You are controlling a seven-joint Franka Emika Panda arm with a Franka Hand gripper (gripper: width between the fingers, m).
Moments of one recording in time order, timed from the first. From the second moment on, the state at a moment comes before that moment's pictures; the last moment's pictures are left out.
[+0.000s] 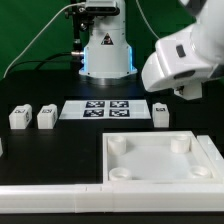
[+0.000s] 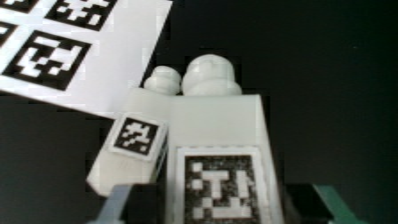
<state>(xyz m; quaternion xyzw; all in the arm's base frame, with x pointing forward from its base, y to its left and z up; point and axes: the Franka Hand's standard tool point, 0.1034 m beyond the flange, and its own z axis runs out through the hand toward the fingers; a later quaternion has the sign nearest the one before) 0.439 0.145 0.099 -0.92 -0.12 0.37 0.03</state>
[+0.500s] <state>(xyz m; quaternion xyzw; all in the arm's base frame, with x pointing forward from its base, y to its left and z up) 0.487 0.100 0.155 -0.99 -0.10 0.11 0.04</state>
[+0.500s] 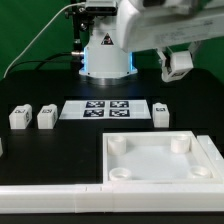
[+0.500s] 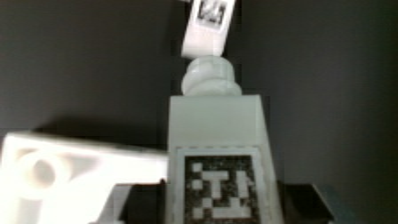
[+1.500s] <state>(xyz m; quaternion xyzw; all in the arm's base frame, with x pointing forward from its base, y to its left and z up) 0.561 0.085 0.162 -0.96 -0.09 -0.25 0.03</state>
